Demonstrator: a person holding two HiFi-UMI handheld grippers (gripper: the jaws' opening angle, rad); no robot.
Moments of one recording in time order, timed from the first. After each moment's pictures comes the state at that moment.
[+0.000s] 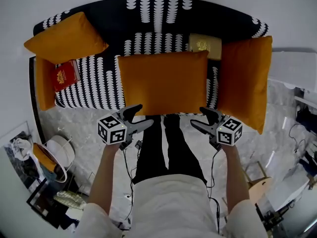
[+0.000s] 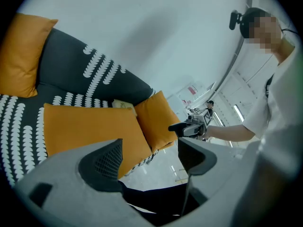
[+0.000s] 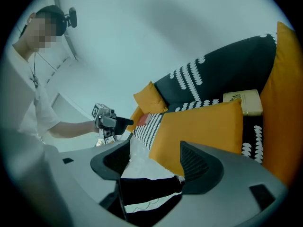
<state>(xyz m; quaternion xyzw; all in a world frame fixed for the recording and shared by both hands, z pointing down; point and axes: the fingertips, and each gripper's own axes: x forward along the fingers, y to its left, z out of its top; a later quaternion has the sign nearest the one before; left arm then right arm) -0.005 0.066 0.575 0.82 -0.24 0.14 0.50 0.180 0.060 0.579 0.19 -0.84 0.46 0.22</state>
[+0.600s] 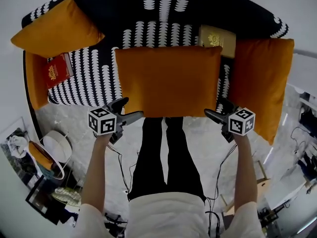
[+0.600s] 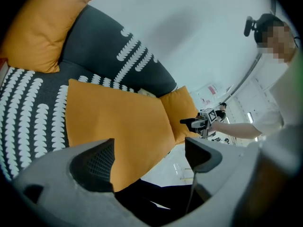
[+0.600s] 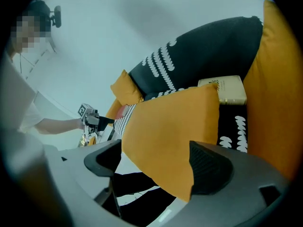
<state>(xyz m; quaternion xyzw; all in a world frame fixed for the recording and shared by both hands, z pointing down) -0.075 0.057 0.704 0.76 -0.28 0.18 0.56 0.230 0.014 0.706 0.25 -0.79 0.48 0.30</state>
